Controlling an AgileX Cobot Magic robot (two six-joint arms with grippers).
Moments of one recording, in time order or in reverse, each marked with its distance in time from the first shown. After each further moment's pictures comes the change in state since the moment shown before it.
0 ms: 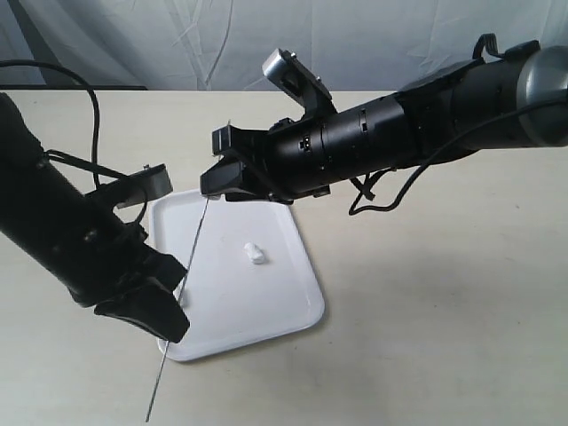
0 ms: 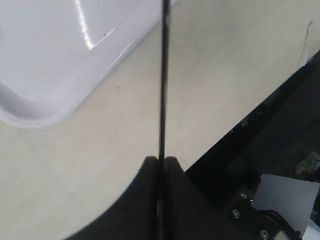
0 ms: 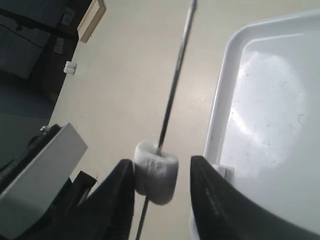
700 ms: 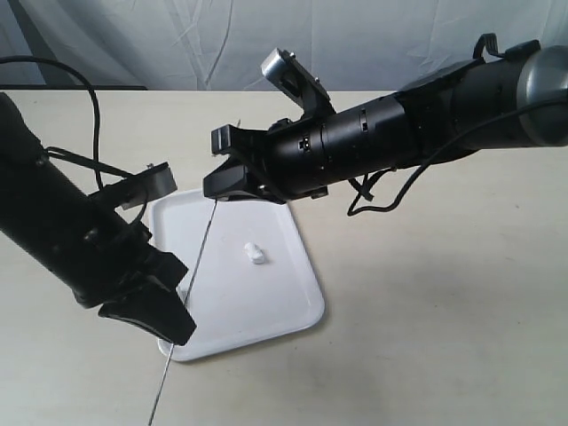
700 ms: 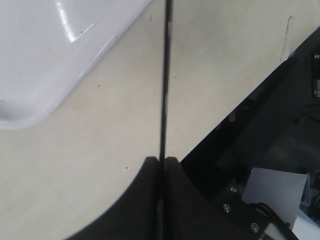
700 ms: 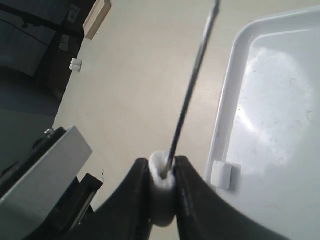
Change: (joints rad) left arm 0.000 -0.002 0.000 -0.038 0.030 0.030; right arm 0.000 0.000 0.000 0.000 0.019 0.003
